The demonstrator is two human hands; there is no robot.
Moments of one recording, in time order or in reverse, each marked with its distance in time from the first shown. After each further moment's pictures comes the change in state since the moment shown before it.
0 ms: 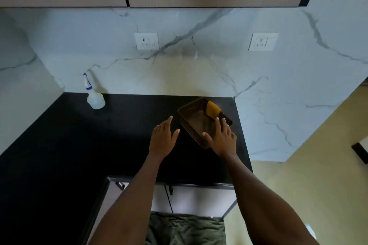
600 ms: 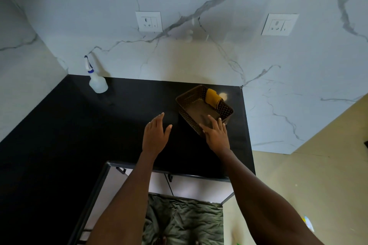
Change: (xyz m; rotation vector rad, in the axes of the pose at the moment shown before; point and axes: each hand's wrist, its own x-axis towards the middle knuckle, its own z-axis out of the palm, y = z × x) left_hand -0.013 -0.021 0.014 0.024 -0.025 -0.175; right_hand 0.017 0.011 0.034 -0.112 -0.125 -0.280
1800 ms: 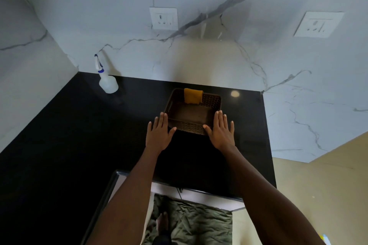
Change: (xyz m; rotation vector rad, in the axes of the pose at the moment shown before) left_hand 0.074 -0.060 0.012 0.274 -0.325 -0.113; right_hand 0.092 -0.024 0.014 0.140 -0.139 0.099
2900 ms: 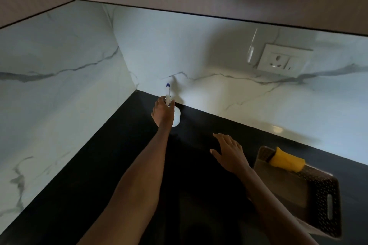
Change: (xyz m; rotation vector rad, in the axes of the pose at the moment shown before) left_hand 0.251 -0.287 -0.157 -0.643 0.525 -0.589; right_hand 0.219 -0.283 0.048 -0.022 -0.161 -0.308
